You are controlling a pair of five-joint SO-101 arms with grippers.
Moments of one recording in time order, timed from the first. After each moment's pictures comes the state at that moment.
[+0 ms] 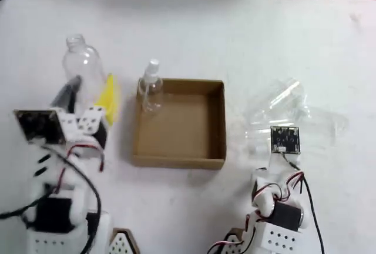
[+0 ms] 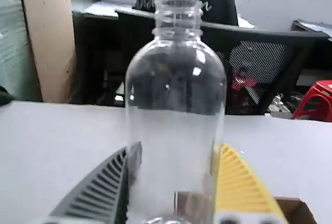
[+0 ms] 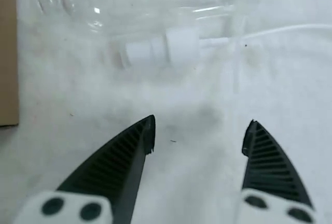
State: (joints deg) left arm -3.4 -86.5 65.0 39.2 7.2; right arm 13.0 -103.2 96.4 71.9 15.2
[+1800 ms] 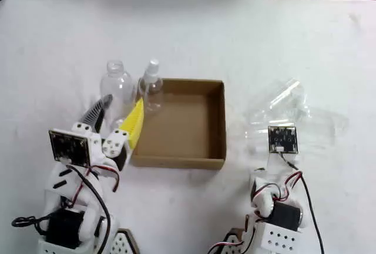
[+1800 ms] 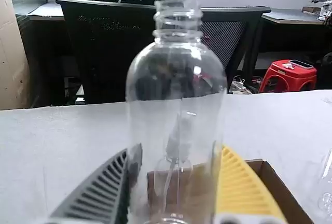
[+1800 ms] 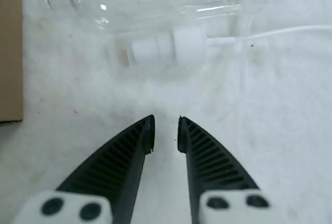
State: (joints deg) left arm 6.7 -104.3 78.2 43.8 4.5; right arm 12.0 -103.2 96.4 72.4 15.3
